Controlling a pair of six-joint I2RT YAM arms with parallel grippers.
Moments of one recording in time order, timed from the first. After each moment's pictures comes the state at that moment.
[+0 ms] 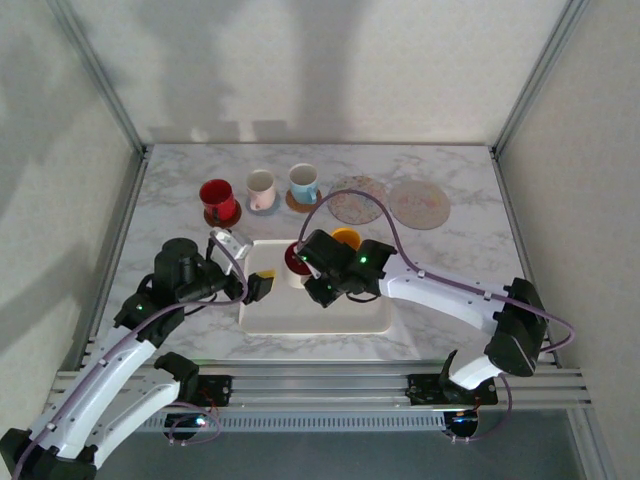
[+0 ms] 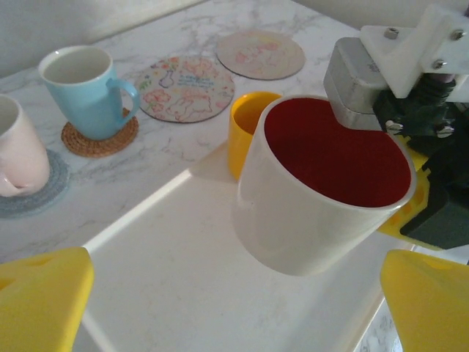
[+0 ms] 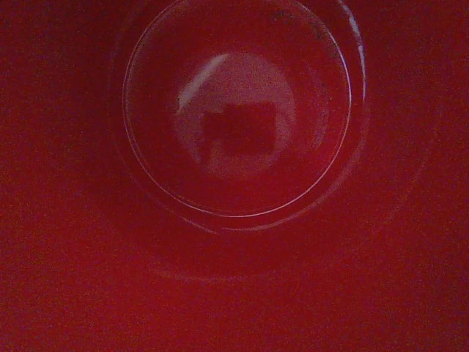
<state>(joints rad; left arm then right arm) -0.41 0.69 0.67 -0.40 0.36 0.07 1.09 1.51 1.30 -0.88 0.07 0.28</state>
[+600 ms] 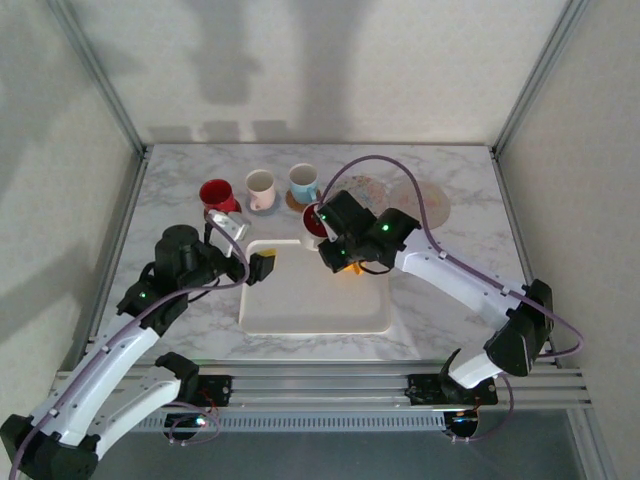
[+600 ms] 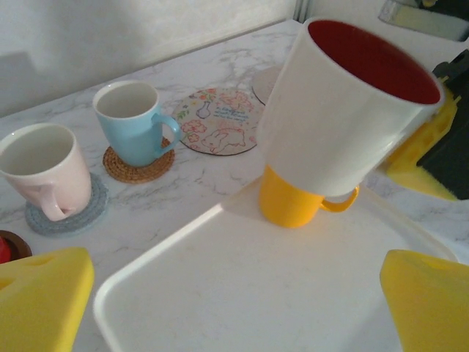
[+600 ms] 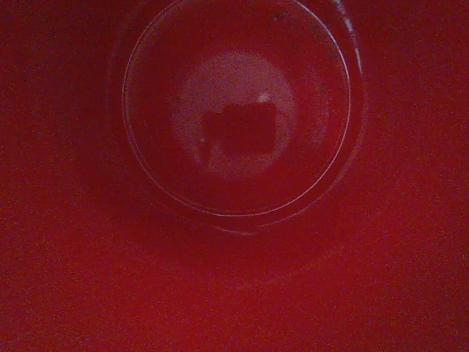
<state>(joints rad) -0.41 0.79 0.75 -0.31 0.27 0.02 0.90 1.51 1.46 -0.97 0.10 0.28</state>
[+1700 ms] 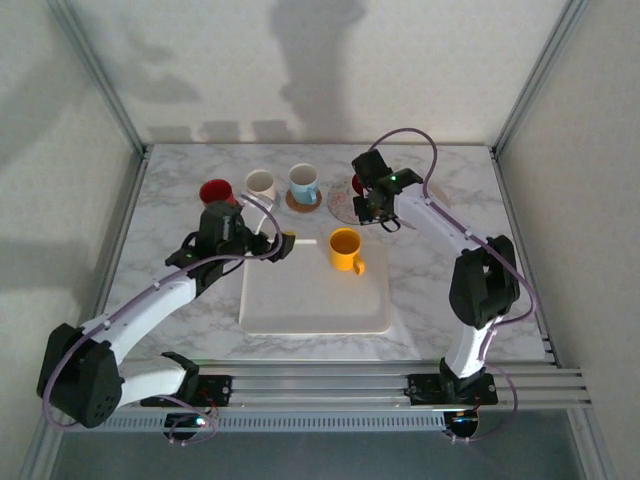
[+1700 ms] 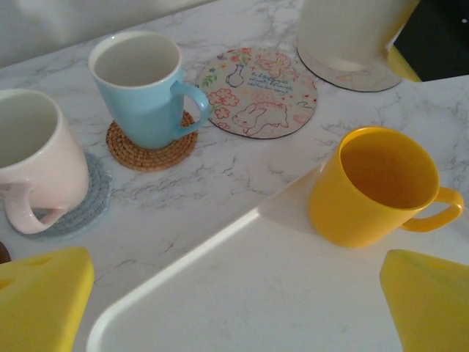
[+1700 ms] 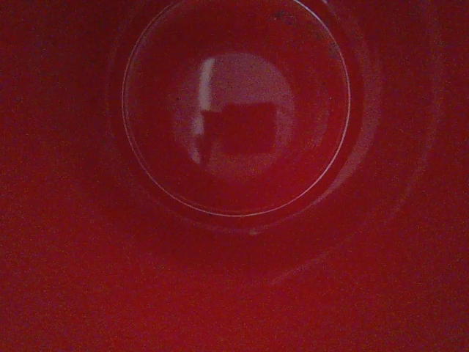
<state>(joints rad) -0.42 1.21 0.79 -0.06 0.20 0.02 0.52 1.83 1.59 -0.89 0.17 0.25</state>
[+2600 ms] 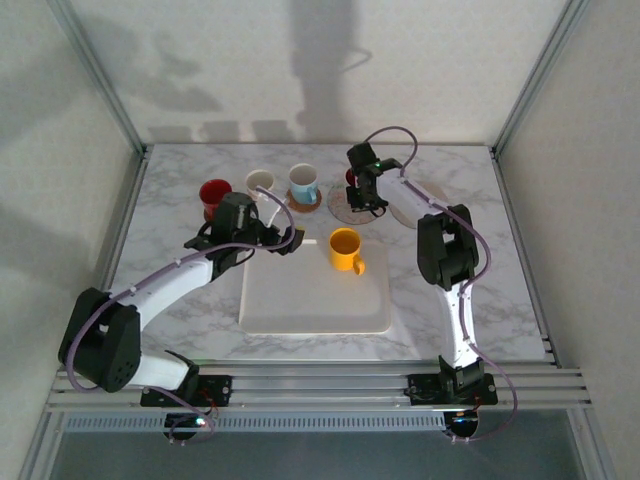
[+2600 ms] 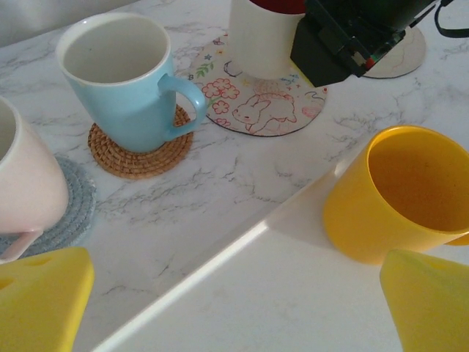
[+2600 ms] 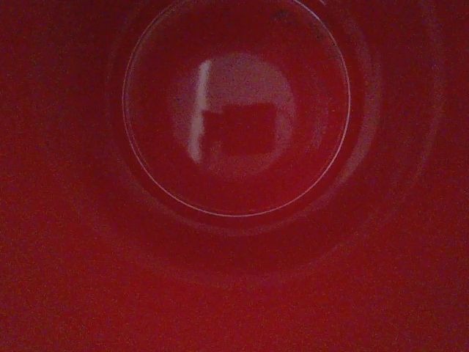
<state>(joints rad) -0.42 1.40 0.86 0.00 0.21 0.05 0.44 2.22 1.88 -0.83 0.11 0.21</state>
